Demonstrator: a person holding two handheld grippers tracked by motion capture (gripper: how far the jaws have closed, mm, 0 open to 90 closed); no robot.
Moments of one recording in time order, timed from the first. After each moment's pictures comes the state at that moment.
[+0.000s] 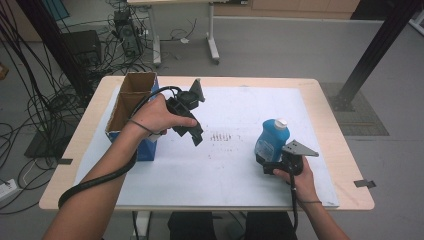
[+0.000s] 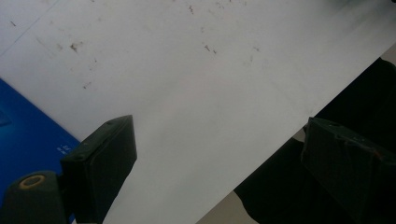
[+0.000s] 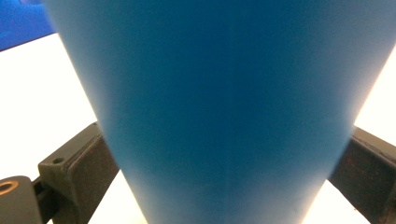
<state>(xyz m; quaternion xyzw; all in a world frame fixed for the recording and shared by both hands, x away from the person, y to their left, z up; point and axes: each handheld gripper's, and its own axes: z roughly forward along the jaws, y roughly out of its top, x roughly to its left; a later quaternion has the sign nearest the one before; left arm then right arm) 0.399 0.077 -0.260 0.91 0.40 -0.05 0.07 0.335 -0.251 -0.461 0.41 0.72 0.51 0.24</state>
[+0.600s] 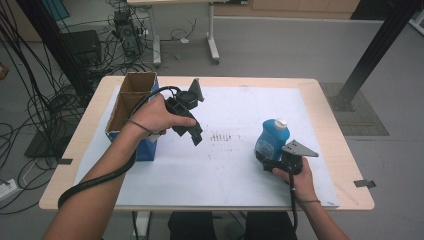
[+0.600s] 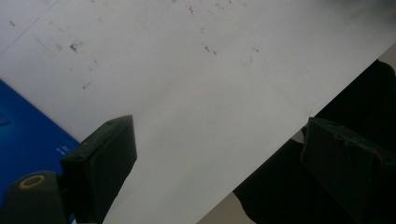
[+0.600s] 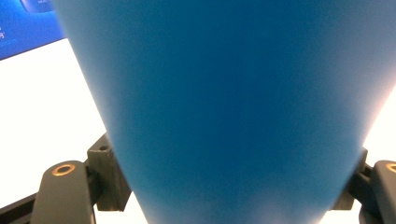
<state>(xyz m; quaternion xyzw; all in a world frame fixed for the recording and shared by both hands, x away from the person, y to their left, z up) 0.400 0.079 -0.260 0.91 0.40 -0.05 0.08 0.335 -0.249 -0.462 0.41 0.71 0.52 0.24</state>
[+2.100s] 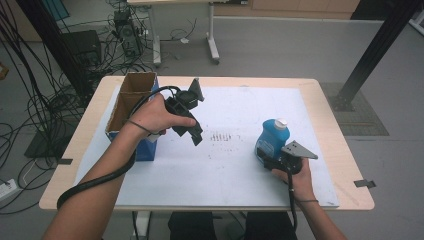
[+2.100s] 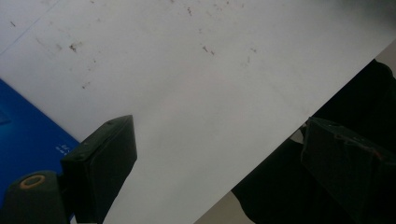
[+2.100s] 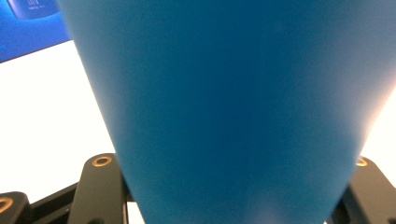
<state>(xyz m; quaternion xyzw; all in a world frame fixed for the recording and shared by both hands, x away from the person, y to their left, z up) 0.397 0.079 -0.257 0.91 0.40 -0.05 0.08 0.333 -0.247 -0.464 0.41 0.70 0.53 0.26</state>
